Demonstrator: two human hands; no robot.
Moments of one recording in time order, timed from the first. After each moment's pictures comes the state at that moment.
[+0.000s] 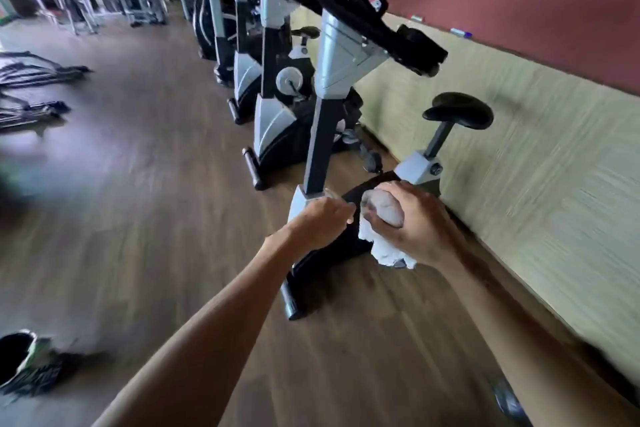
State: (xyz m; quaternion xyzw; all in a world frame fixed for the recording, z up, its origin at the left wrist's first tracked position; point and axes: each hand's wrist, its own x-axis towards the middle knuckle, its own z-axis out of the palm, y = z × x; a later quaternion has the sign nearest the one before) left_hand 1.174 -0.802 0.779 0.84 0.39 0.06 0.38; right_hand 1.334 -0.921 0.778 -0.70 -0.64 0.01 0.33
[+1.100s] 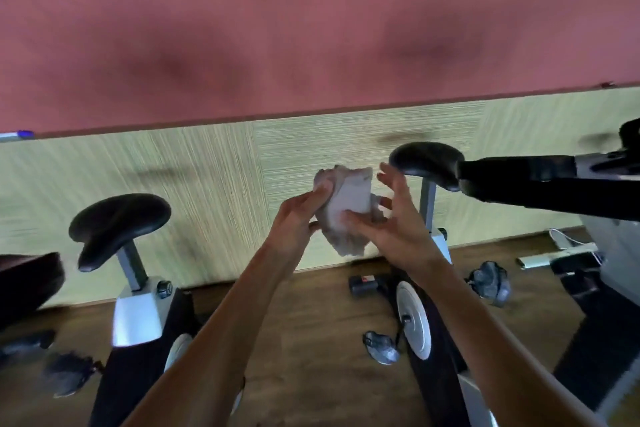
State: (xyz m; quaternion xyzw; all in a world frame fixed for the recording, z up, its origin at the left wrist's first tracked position) left_hand 1.615 -0.802 0.825 0.64 -0.16 -0.13 0.74; right_hand 1.554 -0.968 0.826 -0.78 0.02 -0.15 0.60
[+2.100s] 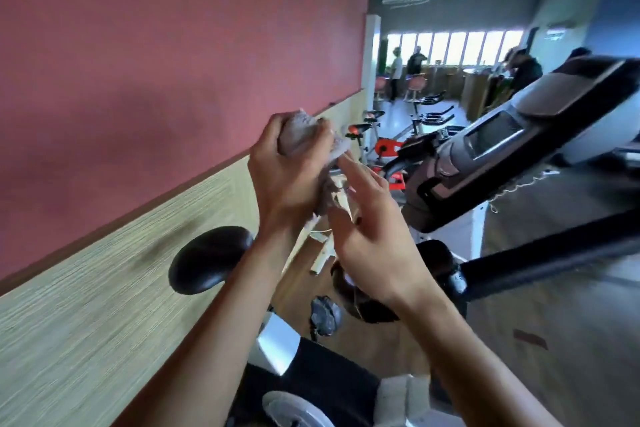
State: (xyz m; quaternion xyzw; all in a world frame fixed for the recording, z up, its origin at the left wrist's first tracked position) left_hand 1.743 -1.083 0.978 0.45 -0.45 -0.13 0.76; right_hand 1.622 -1.042 0.959 -0.77 0.28 -0.51 0.26
